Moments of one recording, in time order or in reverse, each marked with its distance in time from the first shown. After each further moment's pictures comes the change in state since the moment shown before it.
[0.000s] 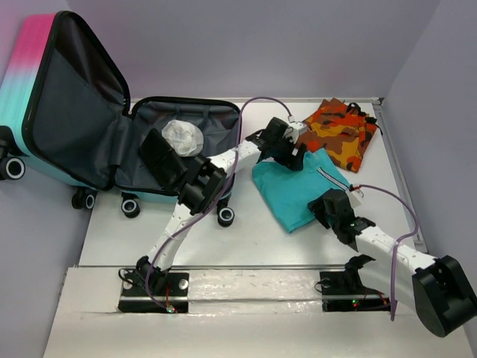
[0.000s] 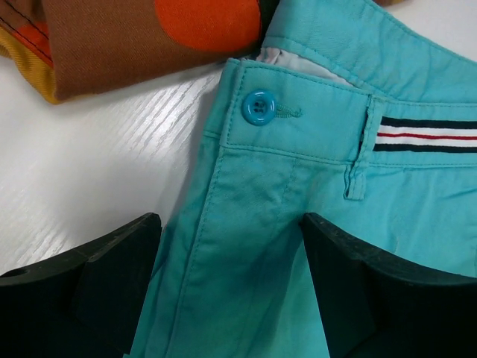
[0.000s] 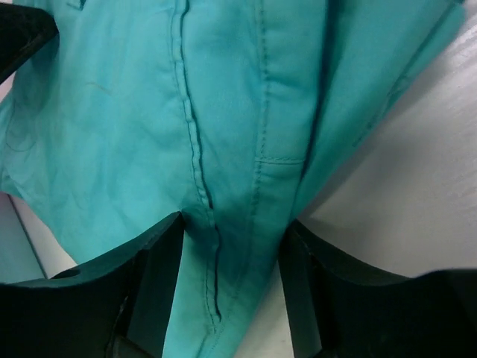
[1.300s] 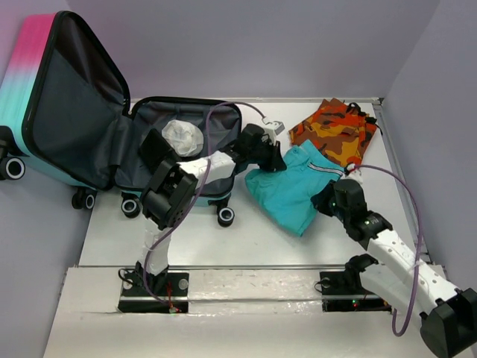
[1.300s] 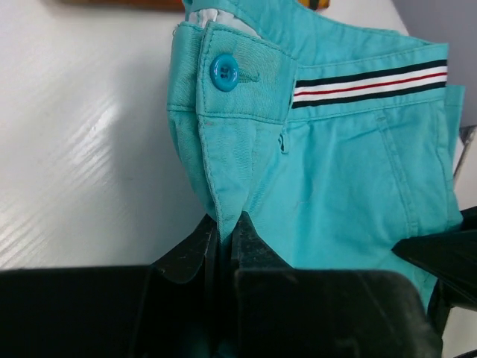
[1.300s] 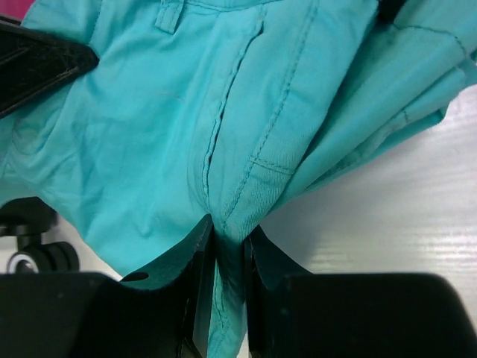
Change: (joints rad) left arm 0.027 -0.442 -0.653 0.369 0.058 -0.251; right arm -0.027 -0.195 0.153 -0.208 -0.158 -0.397
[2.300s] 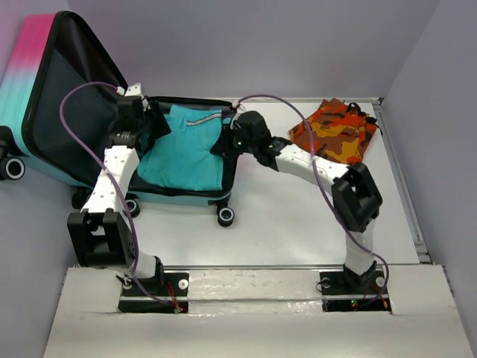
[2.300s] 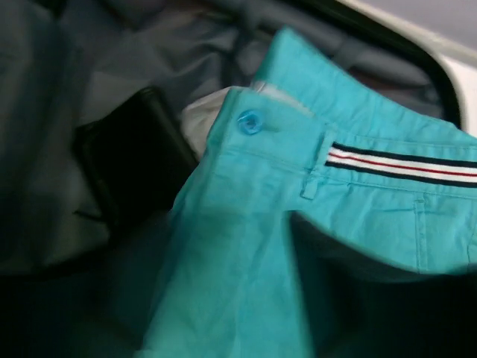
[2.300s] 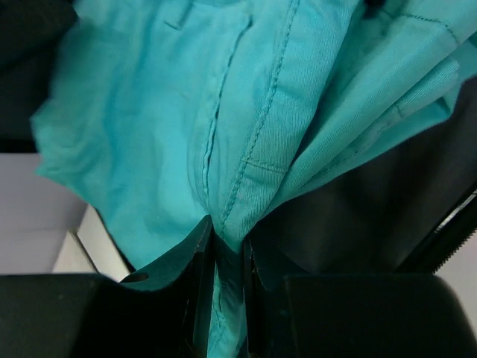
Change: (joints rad) left arm 0.696 -0.596 -0.091 -0.469 -0.373 0.062; right arm 0.311 1.131 1.125 0.286 -0.360 -0.135
